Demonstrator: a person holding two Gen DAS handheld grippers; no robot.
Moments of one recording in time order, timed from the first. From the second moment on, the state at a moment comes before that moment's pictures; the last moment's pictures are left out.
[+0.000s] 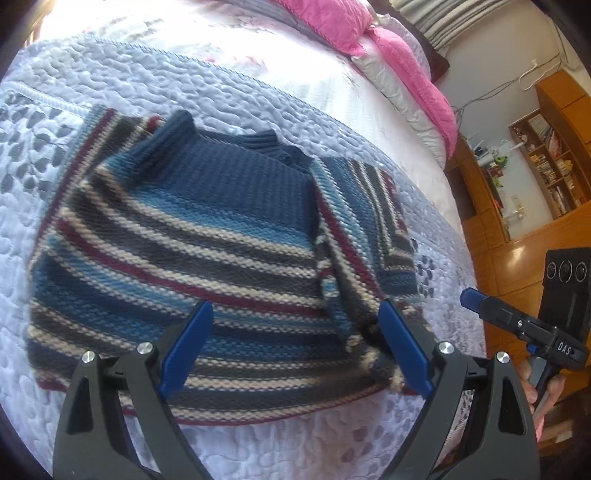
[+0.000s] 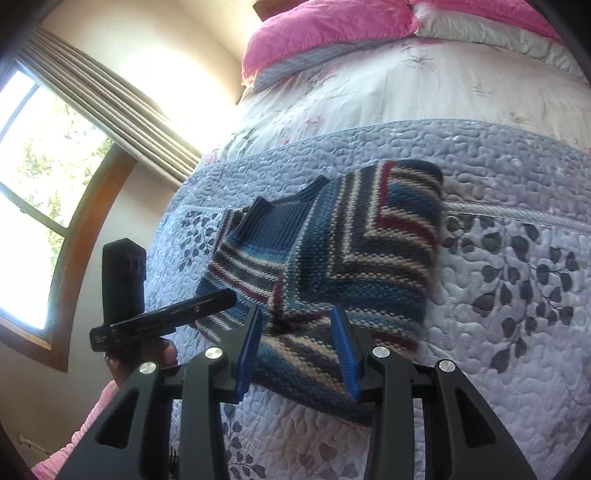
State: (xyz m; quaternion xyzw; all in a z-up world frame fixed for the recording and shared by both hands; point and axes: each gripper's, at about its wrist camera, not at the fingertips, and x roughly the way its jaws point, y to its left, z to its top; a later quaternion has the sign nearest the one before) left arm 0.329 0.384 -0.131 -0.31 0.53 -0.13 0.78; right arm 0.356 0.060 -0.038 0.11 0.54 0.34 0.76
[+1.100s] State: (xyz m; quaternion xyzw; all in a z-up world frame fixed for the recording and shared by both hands) left arm 0.380 0.315 -0.155 -0.37 0.55 -0.17 0.73; right arm 0.316 -0.031 -0.133 0.13 0.59 0.27 0.75
